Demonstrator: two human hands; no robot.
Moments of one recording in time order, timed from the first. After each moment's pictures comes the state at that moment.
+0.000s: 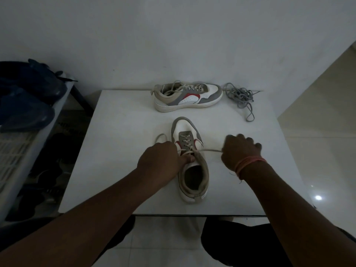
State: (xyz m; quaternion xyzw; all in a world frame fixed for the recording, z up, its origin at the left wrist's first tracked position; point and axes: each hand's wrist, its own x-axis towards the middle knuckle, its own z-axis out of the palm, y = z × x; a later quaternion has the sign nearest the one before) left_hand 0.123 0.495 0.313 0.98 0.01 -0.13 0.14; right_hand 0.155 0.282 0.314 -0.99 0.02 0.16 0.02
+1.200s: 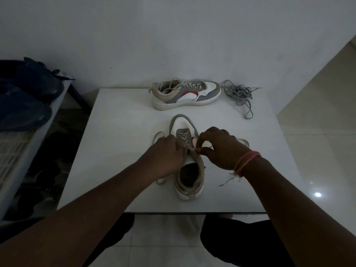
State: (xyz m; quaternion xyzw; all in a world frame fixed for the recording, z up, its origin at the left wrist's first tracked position) left_hand 0.124 0.491 0.331 0.94 0.02 -0.19 0.27; right_hand 0.158 0.299 0.325 -0.95 -0.16 0.20 0.20
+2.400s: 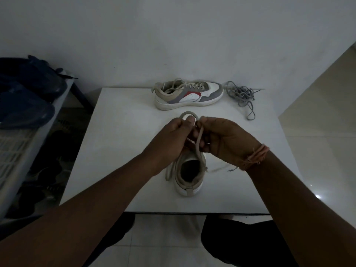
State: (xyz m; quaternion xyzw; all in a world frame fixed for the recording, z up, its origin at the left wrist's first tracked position) left_hand 0.132 0.485 0.357 0.79 0.04 -0.16 0.59; right_hand 0.162 0.310 0.348 -0.52 -0.05 0.34 0.78
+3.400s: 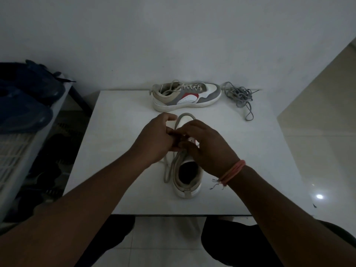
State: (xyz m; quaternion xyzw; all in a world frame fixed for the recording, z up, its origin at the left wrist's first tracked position) left_hand 0.145 0.504 0.360 0.81 0.09 -0.14 0.57; right_hand 0.145 0.333 0.334 -0.88 -0.29 -0.02 0.38
